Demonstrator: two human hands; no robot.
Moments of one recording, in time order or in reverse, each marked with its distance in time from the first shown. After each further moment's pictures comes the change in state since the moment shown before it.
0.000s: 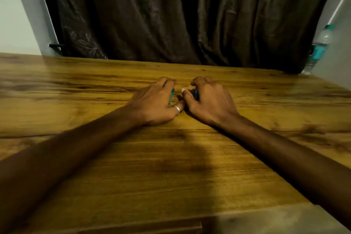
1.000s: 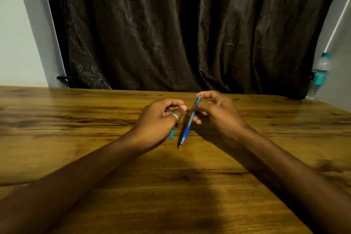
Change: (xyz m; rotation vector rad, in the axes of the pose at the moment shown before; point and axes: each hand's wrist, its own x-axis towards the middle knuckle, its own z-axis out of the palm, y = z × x) left_hand 0.017 0.001 -0.013 -0.923 0.187 -0.131; right_hand 0.037 0.000 -0.025 1.190 -0.155 0.469
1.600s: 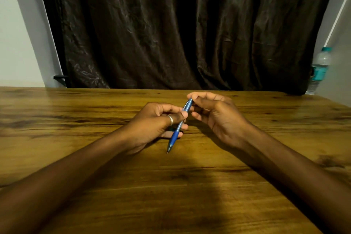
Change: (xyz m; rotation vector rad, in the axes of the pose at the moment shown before) left_hand -0.003 0.000 -0.011 -0.390 -0.283 -0.255; right_hand -0.001 0.004 -0.004 0.278 -0.124 0.065
